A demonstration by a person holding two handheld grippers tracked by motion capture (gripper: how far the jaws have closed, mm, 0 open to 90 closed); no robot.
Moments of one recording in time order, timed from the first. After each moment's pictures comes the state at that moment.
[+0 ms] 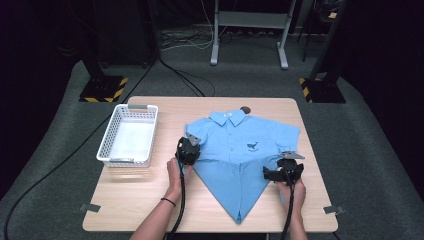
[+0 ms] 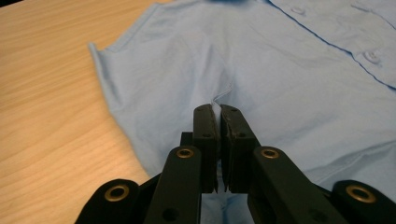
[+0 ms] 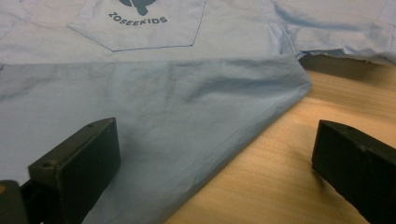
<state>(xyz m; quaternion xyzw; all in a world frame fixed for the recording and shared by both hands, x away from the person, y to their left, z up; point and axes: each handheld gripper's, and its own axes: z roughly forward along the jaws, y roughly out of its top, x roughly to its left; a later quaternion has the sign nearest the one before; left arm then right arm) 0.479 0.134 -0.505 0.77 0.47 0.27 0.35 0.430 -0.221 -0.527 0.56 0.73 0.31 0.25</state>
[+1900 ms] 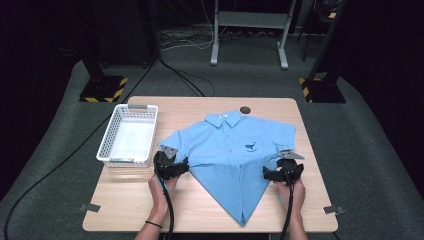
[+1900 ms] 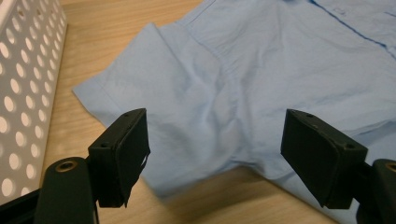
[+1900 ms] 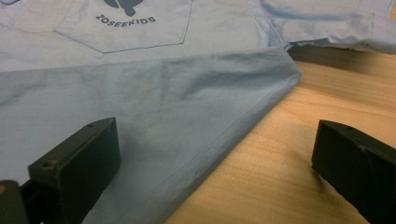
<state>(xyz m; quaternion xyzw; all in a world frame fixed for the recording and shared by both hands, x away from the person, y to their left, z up) 0.421 0.180 -0.501 0.71 0.54 0.29 0.35 0.429 -0.220 -0.527 0.57 0.72 0.31 0.25</state>
